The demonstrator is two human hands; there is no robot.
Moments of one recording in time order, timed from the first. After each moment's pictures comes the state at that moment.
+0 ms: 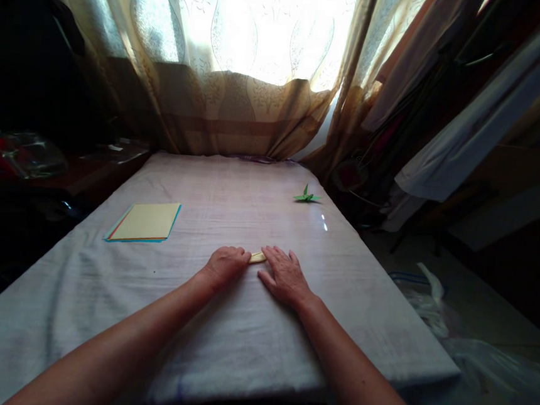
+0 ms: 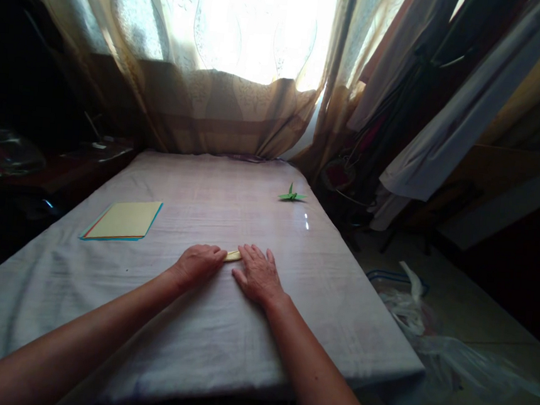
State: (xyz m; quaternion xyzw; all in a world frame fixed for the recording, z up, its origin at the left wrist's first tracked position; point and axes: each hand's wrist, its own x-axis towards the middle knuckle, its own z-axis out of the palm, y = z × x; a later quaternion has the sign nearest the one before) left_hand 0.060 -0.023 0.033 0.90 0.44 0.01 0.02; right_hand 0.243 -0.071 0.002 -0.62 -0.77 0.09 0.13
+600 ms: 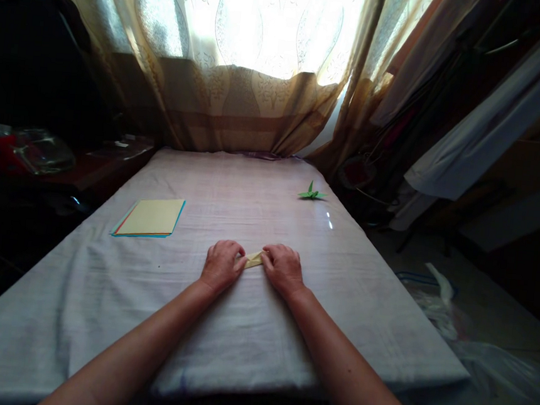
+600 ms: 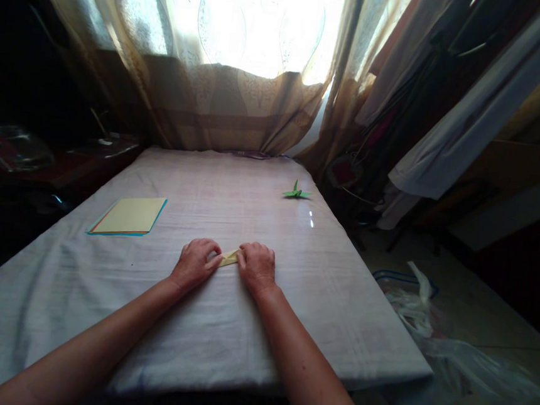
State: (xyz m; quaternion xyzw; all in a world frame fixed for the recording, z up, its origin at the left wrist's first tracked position) left_hand 0.048 -0.038 0.020 0.82 0.55 0.16 0.09; right_hand 0.224 -0.057 0.008 -0.68 -0.70 0.07 0.20
